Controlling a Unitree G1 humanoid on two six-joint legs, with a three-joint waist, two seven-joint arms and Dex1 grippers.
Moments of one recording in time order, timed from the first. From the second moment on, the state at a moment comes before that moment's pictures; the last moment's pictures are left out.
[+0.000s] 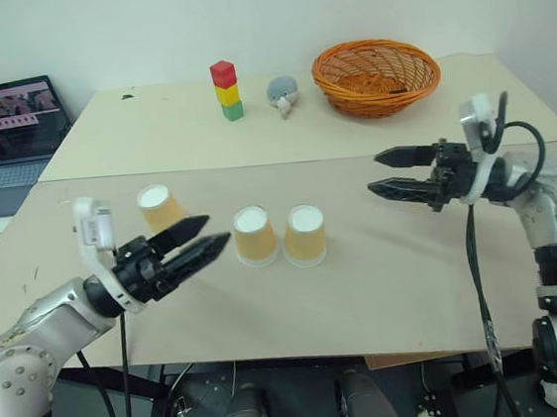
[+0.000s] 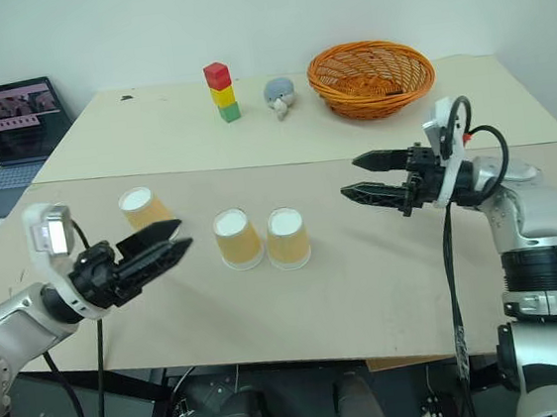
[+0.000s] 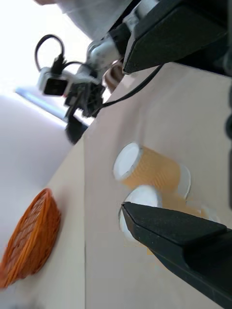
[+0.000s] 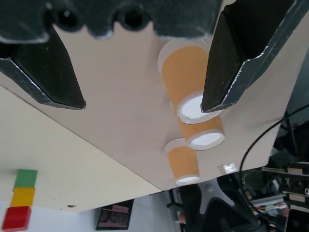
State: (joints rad) left arm -0.11 0.69 0.45 -0.42 -1.32 0.82 -0.49; right arm -0.65 -0.74 -0.19 0.18 0.57 0.57 1.26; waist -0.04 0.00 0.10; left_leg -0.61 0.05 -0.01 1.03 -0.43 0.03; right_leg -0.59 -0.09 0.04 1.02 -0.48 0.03
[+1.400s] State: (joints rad) left arm -0.28 0.48 0.35 -0.10 -0.70 0.53 -0.37; right arm -0.42 -0.76 -0.26 -0.27 0.74 0.61 1.07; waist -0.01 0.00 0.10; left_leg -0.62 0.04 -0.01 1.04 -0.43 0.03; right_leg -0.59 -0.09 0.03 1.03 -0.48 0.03
